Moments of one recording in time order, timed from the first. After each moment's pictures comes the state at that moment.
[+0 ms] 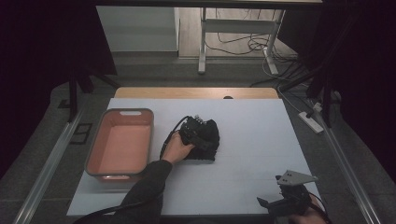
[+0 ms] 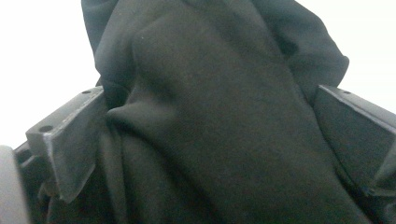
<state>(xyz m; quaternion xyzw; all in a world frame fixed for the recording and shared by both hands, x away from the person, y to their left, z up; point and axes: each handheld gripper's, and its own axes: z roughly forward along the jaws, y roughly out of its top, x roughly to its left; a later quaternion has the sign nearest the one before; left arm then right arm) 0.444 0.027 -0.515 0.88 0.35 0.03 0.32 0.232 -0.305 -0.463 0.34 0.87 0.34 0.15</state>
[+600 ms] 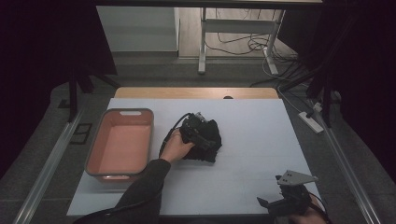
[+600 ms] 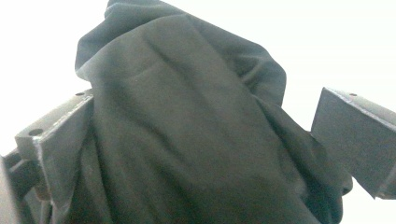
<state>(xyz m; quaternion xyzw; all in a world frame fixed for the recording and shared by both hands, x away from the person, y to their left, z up) 0.435 0.026 -0.490 0.89 0.31 0.04 0.35 0.232 -0.305 -0.463 0.34 0.87 0.34 0.15</state>
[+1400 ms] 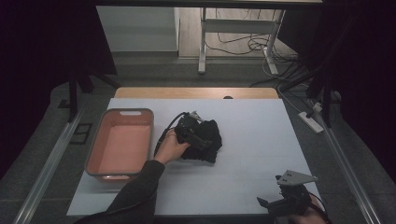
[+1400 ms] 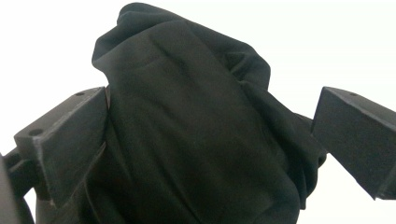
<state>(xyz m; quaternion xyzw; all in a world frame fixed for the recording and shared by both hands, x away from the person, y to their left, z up) 0.422 0.041 -0.476 0.88 0.30 0.06 0.36 0.232 -0.305 -0.463 0.34 0.87 0.33 0.16</state>
